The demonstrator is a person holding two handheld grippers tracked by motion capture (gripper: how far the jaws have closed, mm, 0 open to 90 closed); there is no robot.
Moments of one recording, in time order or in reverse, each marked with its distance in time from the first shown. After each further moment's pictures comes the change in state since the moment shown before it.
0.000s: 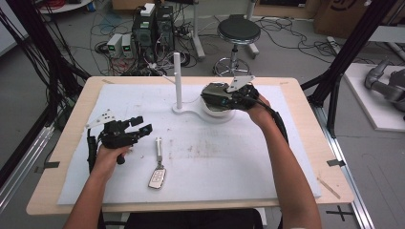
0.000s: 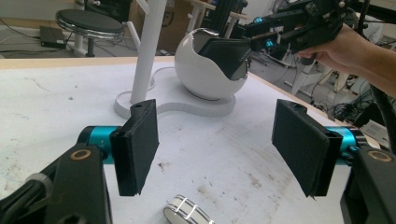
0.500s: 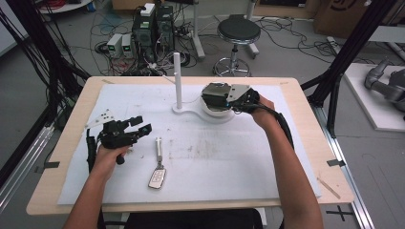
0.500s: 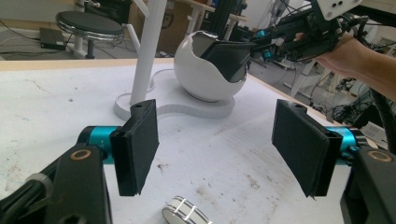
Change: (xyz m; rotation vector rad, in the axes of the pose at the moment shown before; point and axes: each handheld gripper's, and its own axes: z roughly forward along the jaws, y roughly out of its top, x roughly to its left) left arm 0.000 0.001 -0.002 -0.009 0.001 -0.001; right arm 0.008 -0.008 -0.003 0.052 -0.046 -0.223
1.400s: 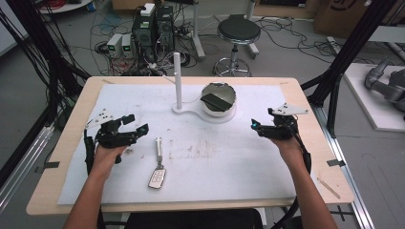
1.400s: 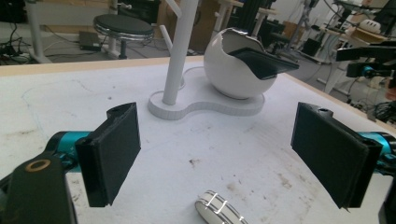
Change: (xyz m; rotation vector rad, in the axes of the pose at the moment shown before) left arm -0.001 0.002 -0.004 0.028 0.139 0.052; right arm 0.051 -0.094 -0.081 -0.093 -0.130 0.745
